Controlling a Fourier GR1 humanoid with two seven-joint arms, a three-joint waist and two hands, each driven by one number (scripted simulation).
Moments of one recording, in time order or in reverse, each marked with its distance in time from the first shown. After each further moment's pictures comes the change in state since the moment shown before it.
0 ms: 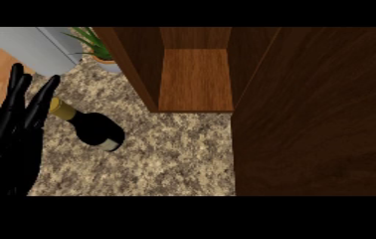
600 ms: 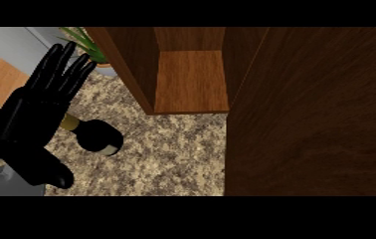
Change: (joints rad) left arm -0.216 0.101 0.084 0.276 0.552 -0.302 0.146; right arm 0.115 -0.009 0.093 -0.068 -0.128 0.123 0.064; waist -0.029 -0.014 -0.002
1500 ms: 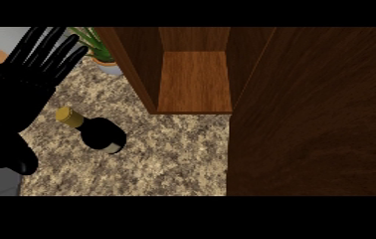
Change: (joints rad) left arm -0.126 0.073 0.073 0.033 0.268 0.016 0.231; right arm 0.092 -0.019 -0.045 -0.207 -0.139 0.074 0.194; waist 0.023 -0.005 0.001
